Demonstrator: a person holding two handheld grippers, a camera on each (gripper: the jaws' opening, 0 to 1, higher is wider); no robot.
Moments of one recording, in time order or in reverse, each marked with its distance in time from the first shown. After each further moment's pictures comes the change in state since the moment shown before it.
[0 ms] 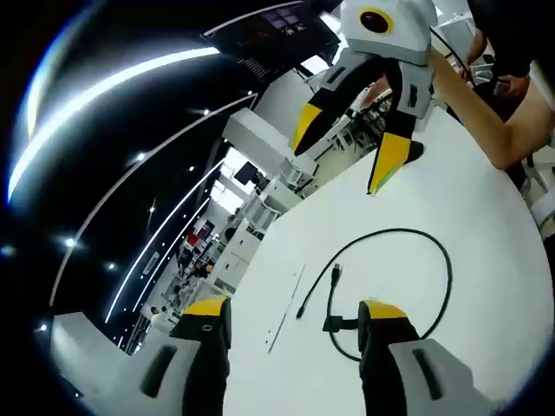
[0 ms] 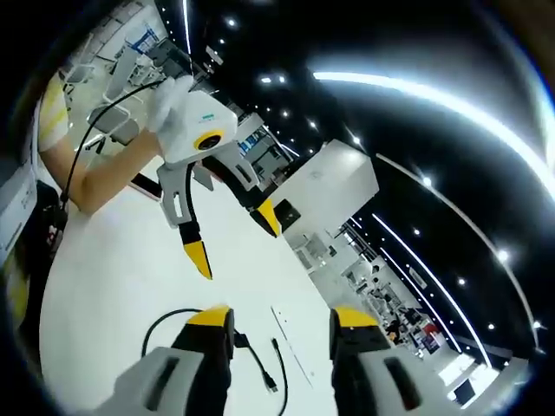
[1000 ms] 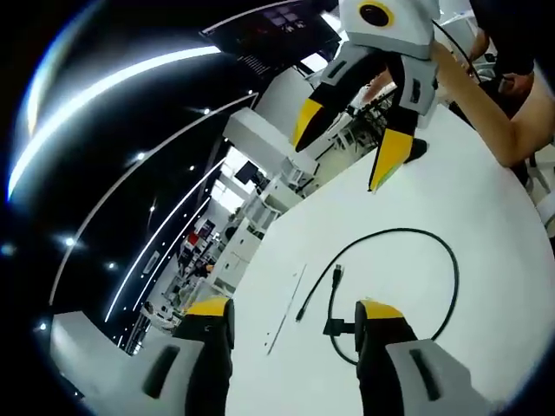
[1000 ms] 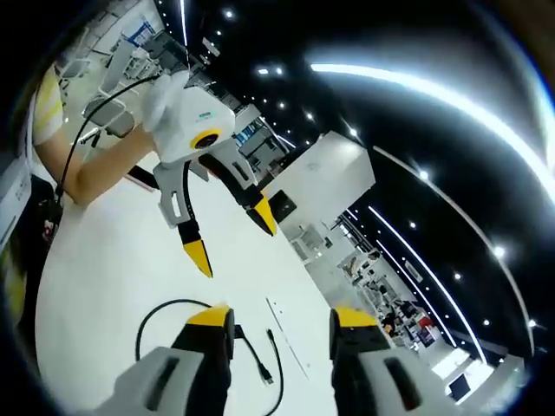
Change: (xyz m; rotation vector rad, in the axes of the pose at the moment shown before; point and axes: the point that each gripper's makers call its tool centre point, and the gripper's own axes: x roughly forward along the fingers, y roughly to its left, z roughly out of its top) left arm 0.017 0.002 -0.003 -0.012 0.003 -0.001; right arm 0.000 -0.006 -0.011 0.000 0.046 -0.022
